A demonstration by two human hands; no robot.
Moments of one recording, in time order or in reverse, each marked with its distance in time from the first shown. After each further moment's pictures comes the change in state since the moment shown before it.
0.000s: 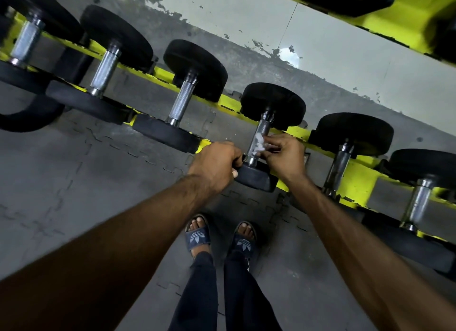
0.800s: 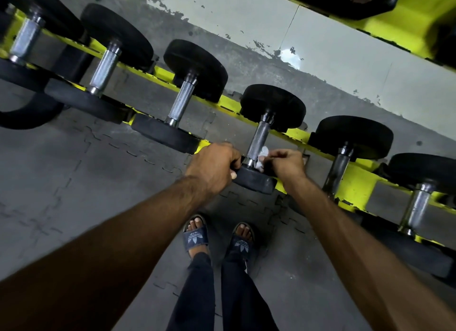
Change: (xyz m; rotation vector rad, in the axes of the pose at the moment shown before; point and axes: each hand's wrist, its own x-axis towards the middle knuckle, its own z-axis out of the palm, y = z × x) left_hand 0.001 -0.004 0.003 0.013 0.010 0.002; right_hand -0.007 -0.010 -0.003 0.511 0.000 0.635
